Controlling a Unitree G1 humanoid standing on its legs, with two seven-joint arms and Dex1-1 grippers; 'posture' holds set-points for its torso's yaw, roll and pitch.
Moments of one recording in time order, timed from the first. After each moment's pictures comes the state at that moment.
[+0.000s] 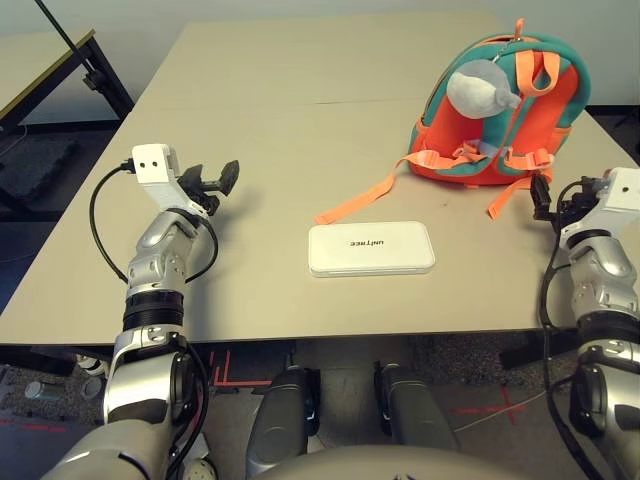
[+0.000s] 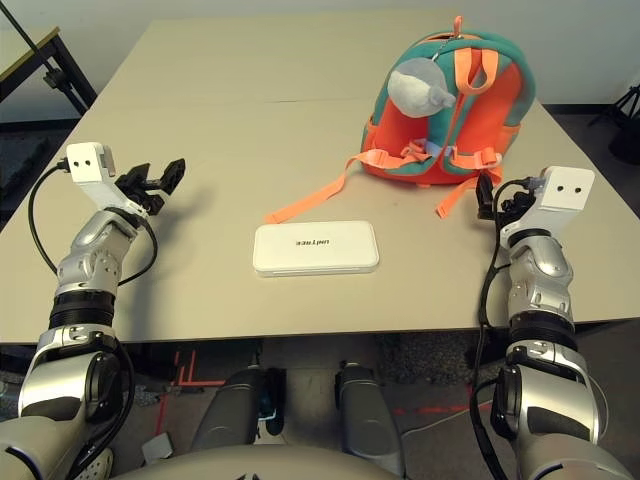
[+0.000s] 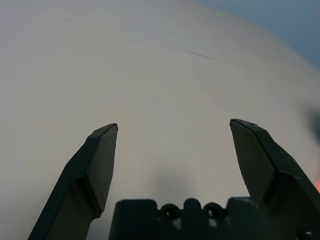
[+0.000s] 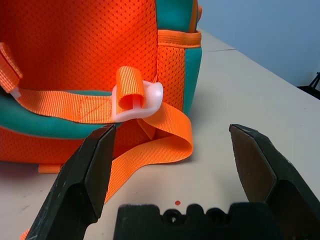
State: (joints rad) left arm -0.56 0.37 0.35 0.41 -0.58 0.50 -0.45; right arm -0.49 -0.50 -0.38 0.78 0.28 -0.24 0.32
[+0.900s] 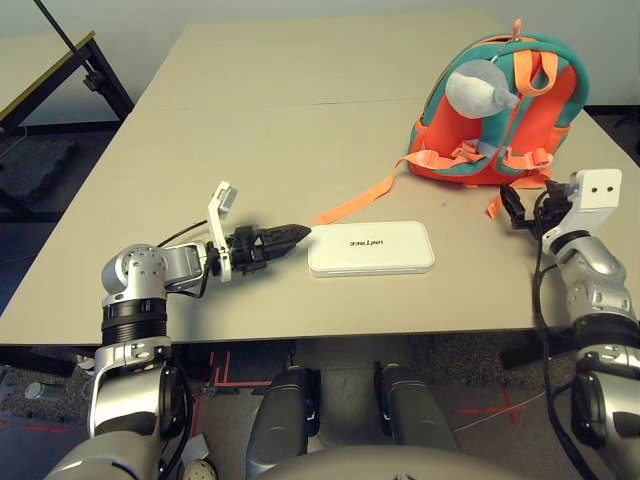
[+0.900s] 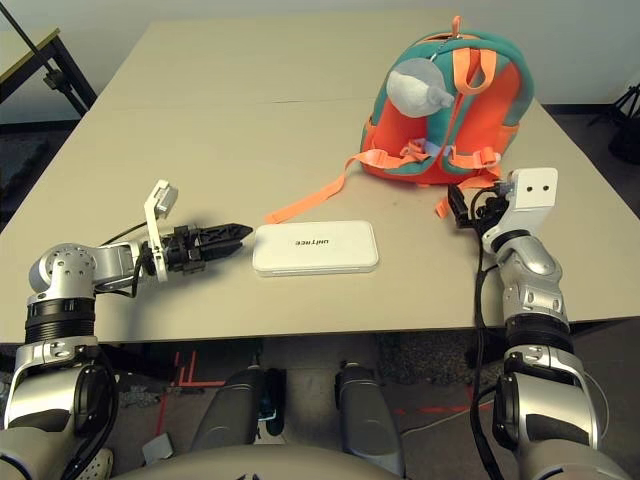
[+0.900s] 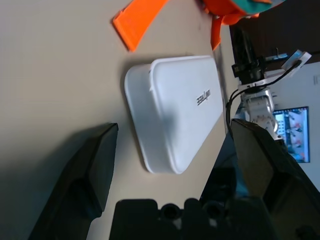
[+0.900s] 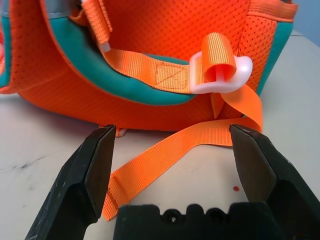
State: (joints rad) left arm -0.49 0.40 0.28 0.30 -0.90 1.39 -0.59; right arm -0.44 -0.50 -0.30 0.68 0.26 -0.13 0.44
